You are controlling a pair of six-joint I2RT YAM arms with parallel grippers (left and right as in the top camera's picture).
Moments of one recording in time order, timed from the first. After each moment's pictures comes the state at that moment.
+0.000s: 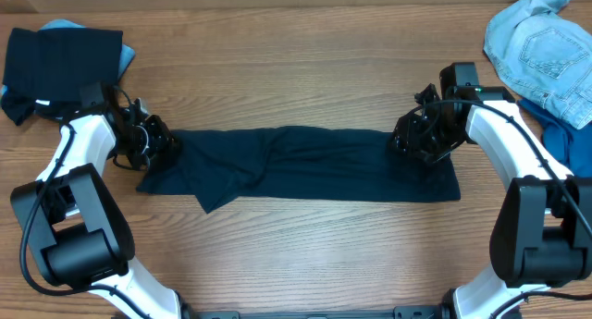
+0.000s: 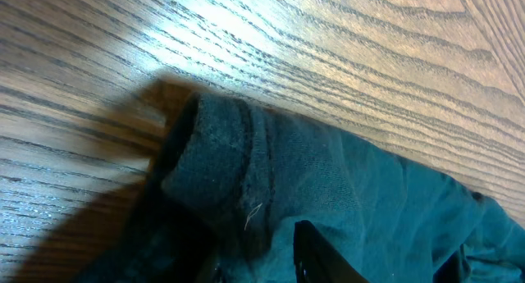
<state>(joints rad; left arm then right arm) 0.32 1.92 1.25 -0.75 0.45 -0.26 0.00 1.82 1.27 -0.91 -0.41 0.20</state>
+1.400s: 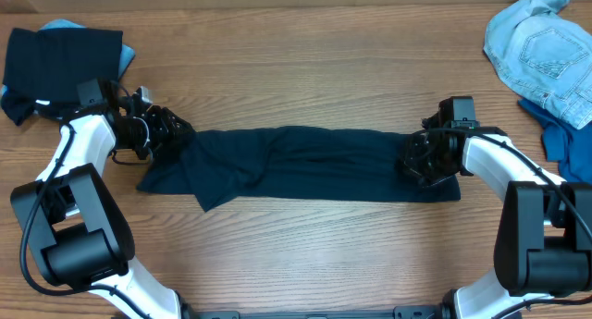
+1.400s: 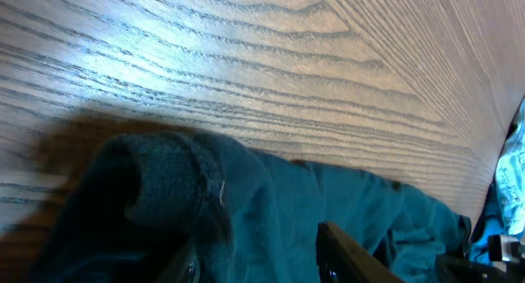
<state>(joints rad) 0.32 1.92 1.25 -0.66 0.63 -0.25 -0.03 1.78 0.96 -0.57 -0.36 0.39</state>
